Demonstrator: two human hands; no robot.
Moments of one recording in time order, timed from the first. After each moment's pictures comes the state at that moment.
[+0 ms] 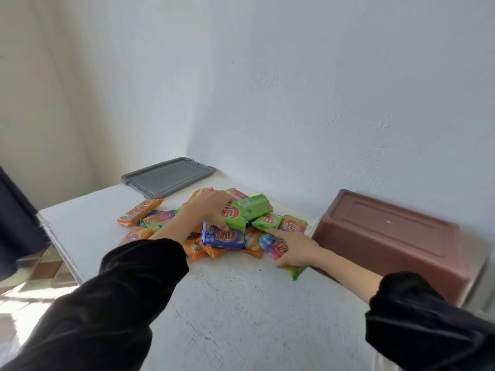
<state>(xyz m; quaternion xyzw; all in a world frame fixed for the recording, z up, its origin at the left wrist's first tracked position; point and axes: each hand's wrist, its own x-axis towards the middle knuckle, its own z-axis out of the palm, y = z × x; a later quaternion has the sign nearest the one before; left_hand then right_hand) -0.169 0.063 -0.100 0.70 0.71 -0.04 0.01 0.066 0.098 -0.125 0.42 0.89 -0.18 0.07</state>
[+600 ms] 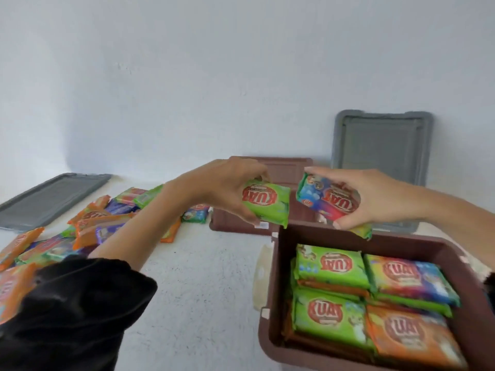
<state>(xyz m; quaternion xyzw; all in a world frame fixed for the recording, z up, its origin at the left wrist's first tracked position) 0.080 0.009 0.006 0.91 0.41 0.04 0.01 0.333 -0.024 0.004 0.51 0.84 -0.17 -0.08</state>
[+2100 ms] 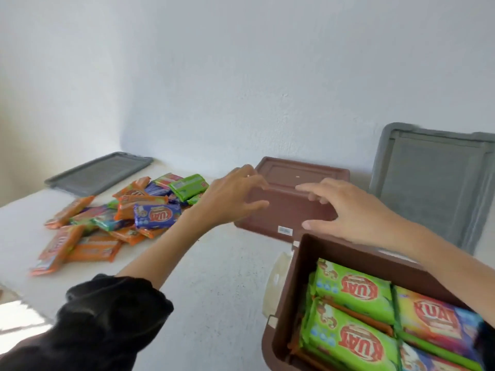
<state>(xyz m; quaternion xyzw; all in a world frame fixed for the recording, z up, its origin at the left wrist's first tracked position) 0.051 0.005 -0.048 0.81 0.56 0.21 -0.01 0.280 -0.002 -0.015 0.43 0.89 -0.07 -0.12</state>
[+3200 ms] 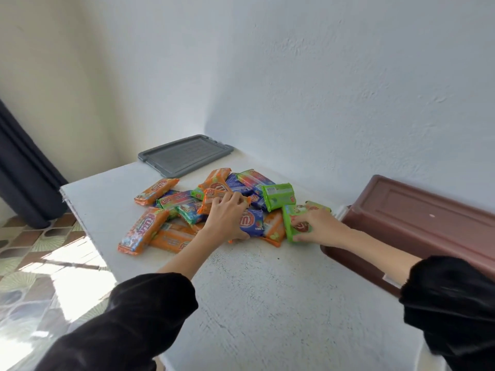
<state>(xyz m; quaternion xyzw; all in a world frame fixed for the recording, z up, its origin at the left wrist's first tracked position) -0.145 0.034 -0.163 0.63 0.77 0.02 -0.07 0.057 0.149 -0.148 0.31 0.95 -0.09 0.02</state>
